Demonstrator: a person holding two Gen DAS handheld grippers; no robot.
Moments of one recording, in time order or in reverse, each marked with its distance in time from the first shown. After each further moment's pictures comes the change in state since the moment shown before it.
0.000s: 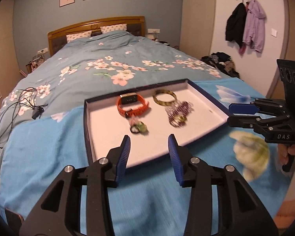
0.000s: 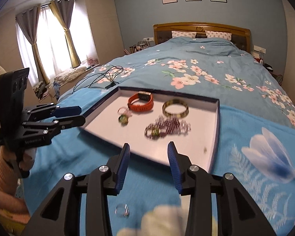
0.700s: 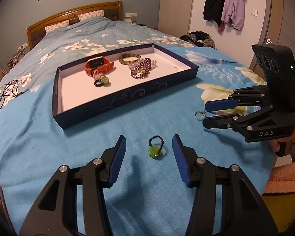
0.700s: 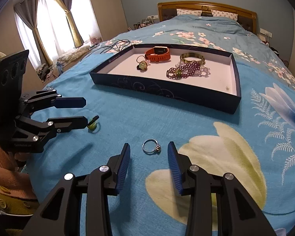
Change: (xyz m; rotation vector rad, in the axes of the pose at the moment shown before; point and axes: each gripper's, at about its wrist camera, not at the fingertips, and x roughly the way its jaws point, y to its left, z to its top) left arm -0.014 -0.043 -0.069 0.079 0.129 -0.118; right arm 0.010 0.036 -0.065 0.001 0.167 0.017
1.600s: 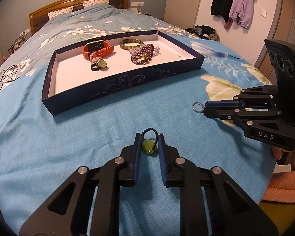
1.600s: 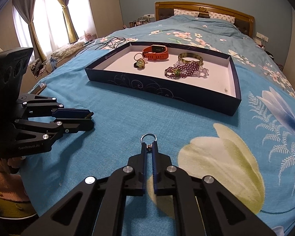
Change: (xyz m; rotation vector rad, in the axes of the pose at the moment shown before) left arm 0.023 0.000 -0.001 -0.065 0.075 -0.002; right arm 0.003 0.007 -0.001 -0.020 0.007 -0.060
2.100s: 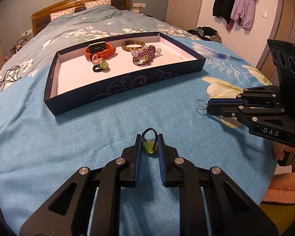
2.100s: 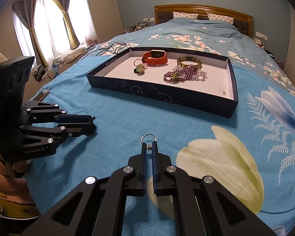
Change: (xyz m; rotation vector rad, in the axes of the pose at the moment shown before) left arm -0.002 -0.001 0.000 -0.005 -0.011 0.018; right arm -0.008 -0.005 0.003 0.022 -0.036 0.027
